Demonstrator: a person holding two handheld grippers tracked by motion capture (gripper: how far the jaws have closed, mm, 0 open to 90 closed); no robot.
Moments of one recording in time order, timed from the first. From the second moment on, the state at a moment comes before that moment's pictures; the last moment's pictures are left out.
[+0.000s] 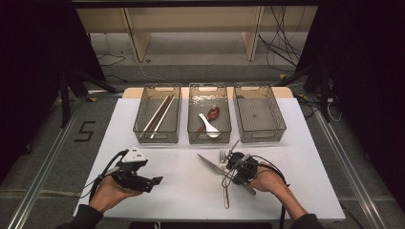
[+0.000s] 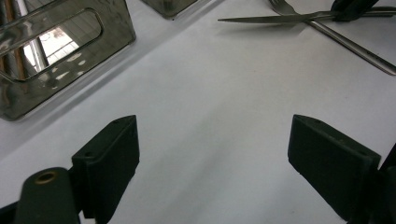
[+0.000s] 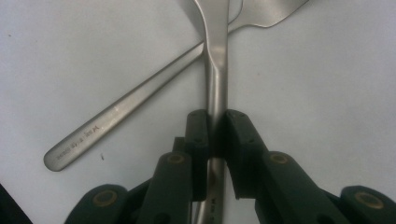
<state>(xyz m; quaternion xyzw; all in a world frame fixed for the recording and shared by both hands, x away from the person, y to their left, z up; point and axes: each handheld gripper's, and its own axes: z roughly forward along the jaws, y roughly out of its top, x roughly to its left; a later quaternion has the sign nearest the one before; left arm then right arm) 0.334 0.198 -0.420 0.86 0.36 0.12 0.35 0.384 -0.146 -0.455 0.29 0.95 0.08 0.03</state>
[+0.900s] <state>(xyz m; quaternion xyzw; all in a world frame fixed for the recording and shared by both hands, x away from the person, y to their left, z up) 0.334 0.199 -0.420 0.86 0.36 0.12 0.35 0.386 -0.156 -0.445 0.32 0.94 0.12 0.02</state>
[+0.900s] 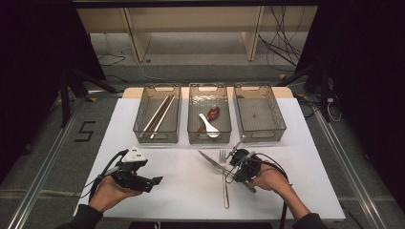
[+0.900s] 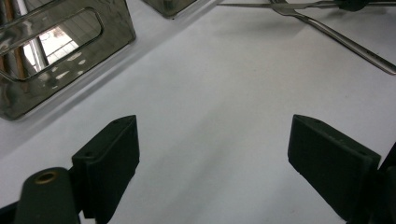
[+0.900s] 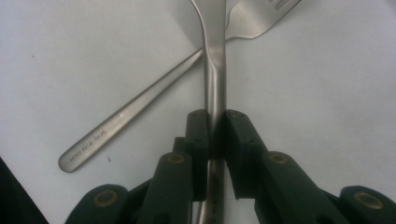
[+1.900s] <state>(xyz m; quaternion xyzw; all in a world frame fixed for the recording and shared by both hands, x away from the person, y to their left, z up) 0.336 0.201 -0.419 0.86 0.36 0.12 0.35 0.409 -0.196 -0.390 0.37 0.90 0.23 0.04</state>
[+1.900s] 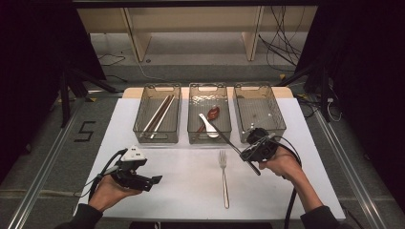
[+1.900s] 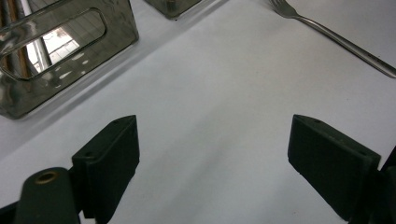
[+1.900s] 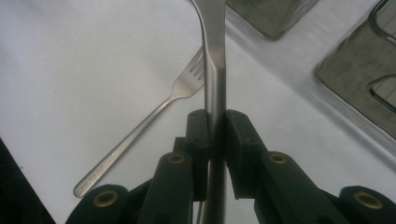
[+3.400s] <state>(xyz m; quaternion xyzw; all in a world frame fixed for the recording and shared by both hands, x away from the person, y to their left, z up) 0.337 0.201 -0.417 0.85 0.36 0.12 0.36 0.550 -0.245 -0.356 0.52 0.83 0.17 0.08</state>
